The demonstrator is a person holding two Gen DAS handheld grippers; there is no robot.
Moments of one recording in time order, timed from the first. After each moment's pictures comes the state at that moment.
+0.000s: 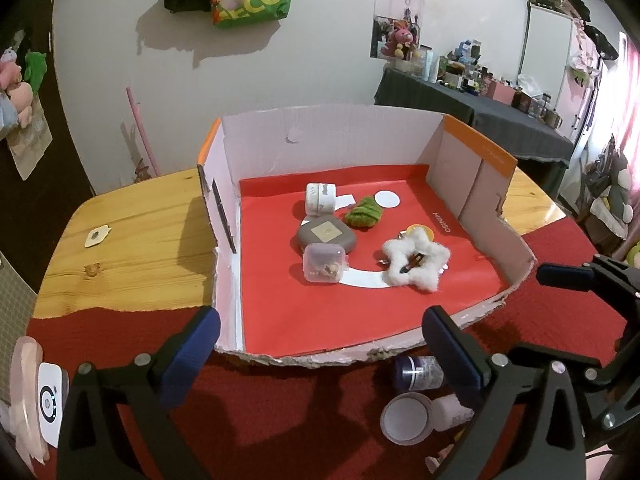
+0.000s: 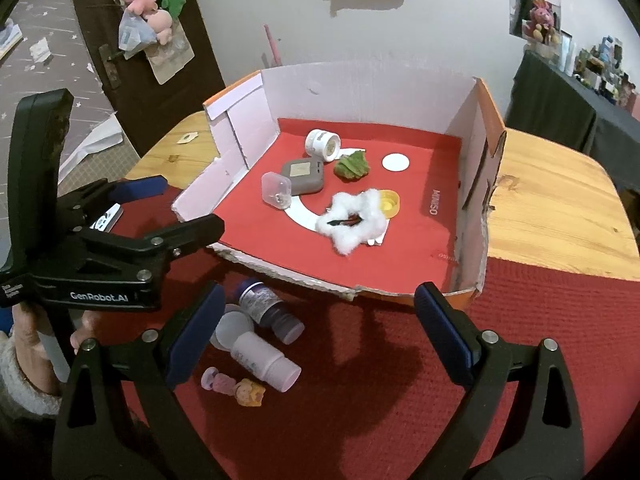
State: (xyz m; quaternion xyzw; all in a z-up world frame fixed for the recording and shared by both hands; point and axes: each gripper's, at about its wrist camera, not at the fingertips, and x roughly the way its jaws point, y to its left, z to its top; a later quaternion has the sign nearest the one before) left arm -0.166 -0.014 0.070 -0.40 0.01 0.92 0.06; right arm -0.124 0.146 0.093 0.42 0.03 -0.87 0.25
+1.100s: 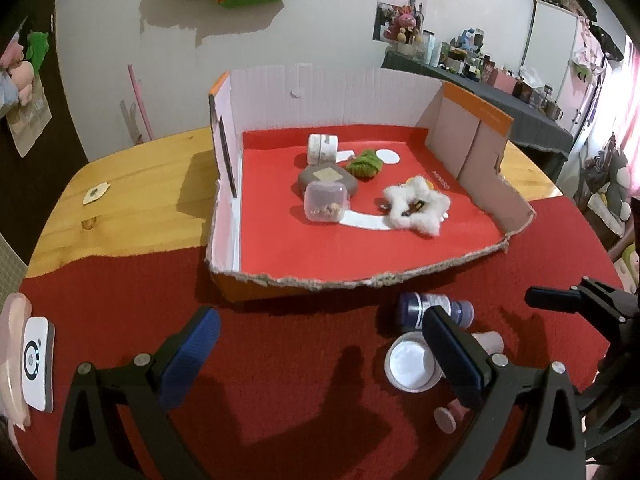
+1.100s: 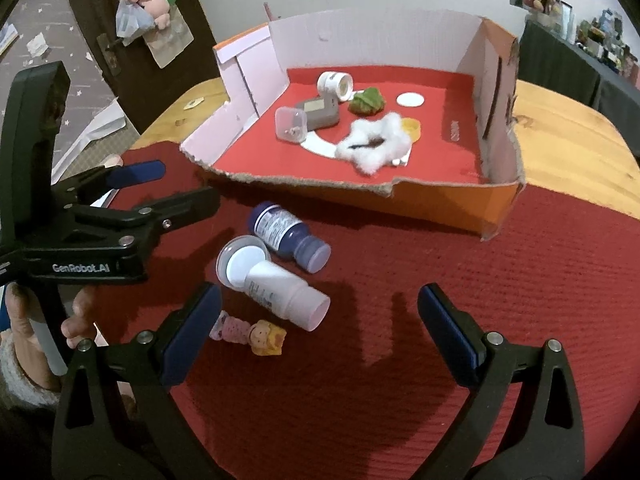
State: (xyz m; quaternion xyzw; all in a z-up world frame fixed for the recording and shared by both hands) left arm -0.136 -0.022 0.042 -0.43 0.00 0.90 0.06; right arm -0.092 0.139 0.046 0.47 0.01 -0.85 0.26
